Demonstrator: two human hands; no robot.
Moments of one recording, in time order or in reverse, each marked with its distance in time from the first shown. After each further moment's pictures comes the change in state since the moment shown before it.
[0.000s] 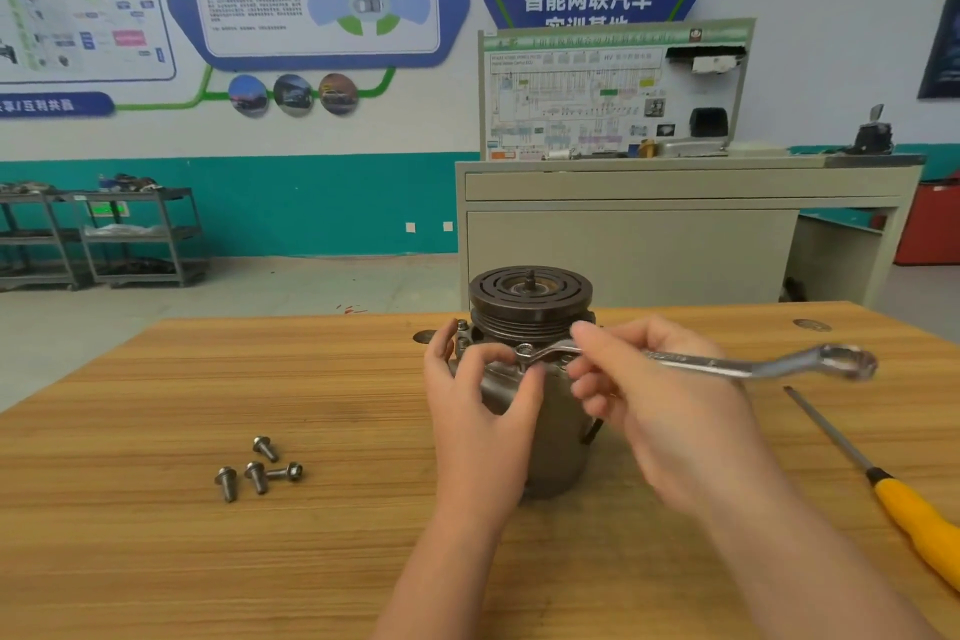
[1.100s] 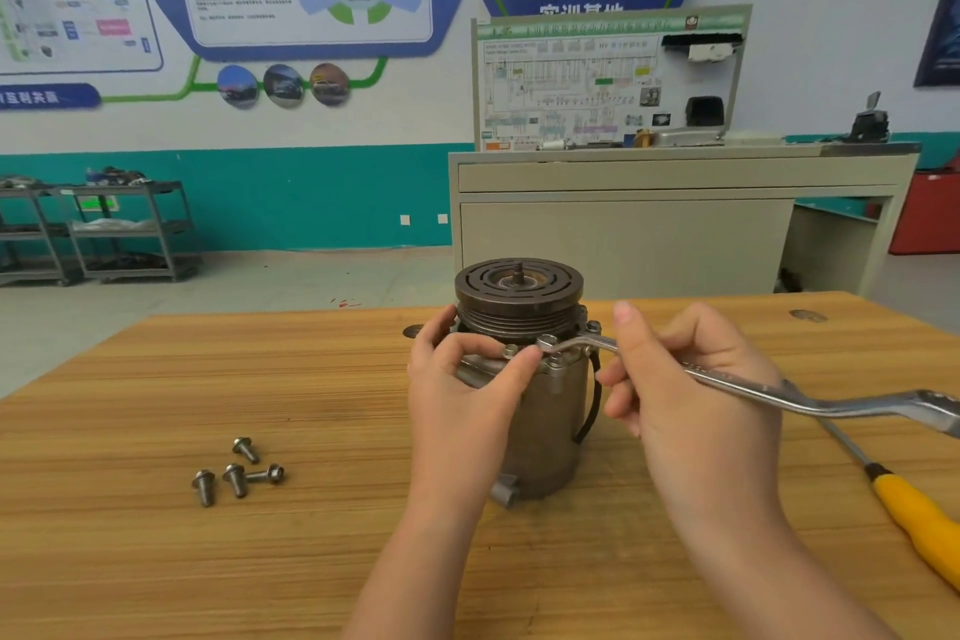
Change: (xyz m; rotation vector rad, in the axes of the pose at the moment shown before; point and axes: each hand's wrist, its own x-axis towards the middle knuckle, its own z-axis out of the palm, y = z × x) left_hand 0.014 0.012 -0.004 -0.089 0.005 -0.129; right_hand -0.028 -0.002 0.007 -0.150 0.201 -0.463
